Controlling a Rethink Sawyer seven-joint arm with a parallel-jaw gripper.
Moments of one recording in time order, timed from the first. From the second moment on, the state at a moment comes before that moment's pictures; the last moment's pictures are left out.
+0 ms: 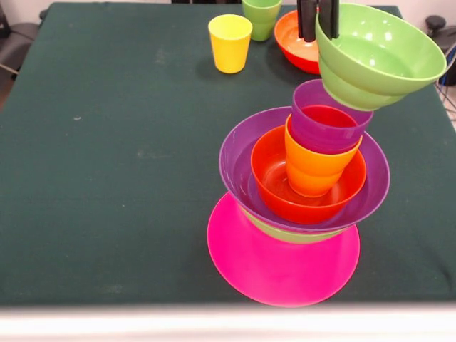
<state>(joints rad) -0.53 -0.69 0.68 1.22 -0.40 0.99 2.25</state>
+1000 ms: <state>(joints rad) -0.55 -0.68 0.68 1.22 -0.40 0.99 2.25</state>
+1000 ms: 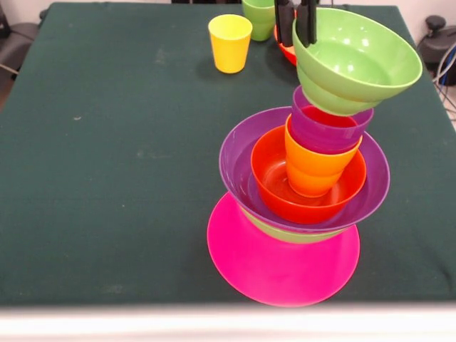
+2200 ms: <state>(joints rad) -0.55 -0.62 0.68 1.22 -0.41 0.98 2.25</state>
